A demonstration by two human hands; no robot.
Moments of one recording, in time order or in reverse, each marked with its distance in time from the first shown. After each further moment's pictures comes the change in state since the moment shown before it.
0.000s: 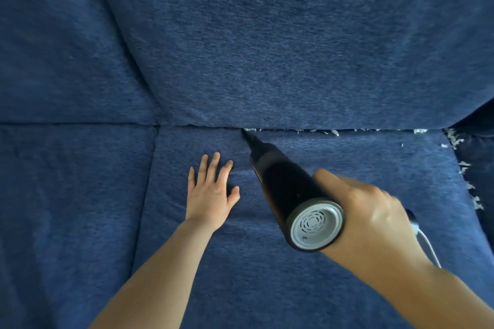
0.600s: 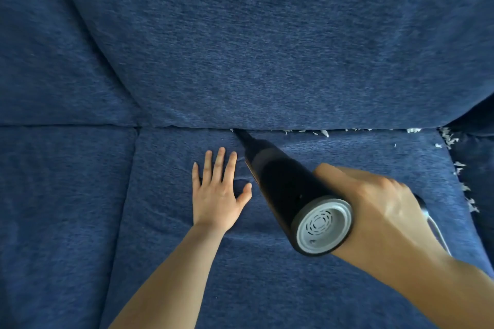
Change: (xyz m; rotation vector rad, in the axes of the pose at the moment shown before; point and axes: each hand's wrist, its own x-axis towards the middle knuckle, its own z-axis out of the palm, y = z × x) left_hand 0.017 0.050 0.008 -0.006 0.070 -0.015; right_hand 0.016 0.033 -0.014 -0.062 0.013 -0.106
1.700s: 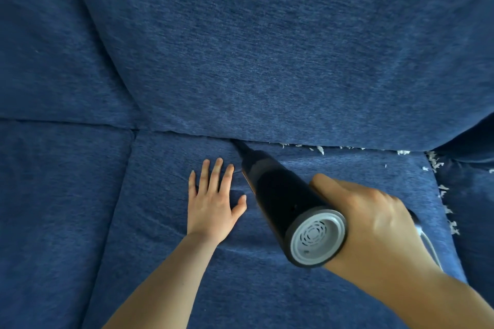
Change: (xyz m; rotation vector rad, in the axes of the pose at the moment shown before) left_hand -0.002 0.002 -0.007 -0.052 -0.029 0.018; right_hand 0.011 -0.009 -0.007 -0.030 -0.082 0.019
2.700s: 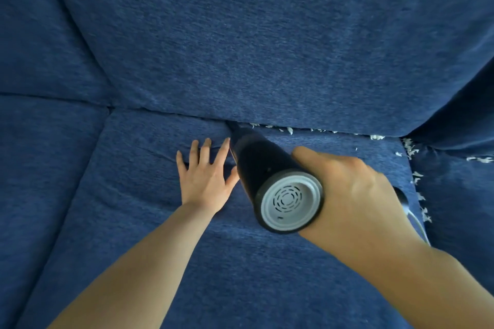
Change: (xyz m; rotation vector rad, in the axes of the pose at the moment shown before) left_hand 0.004 0.074 0.009 0.053 0.029 -0.156; right_hand -0.037 0.051 -0.009 0.006 0.033 -0.031
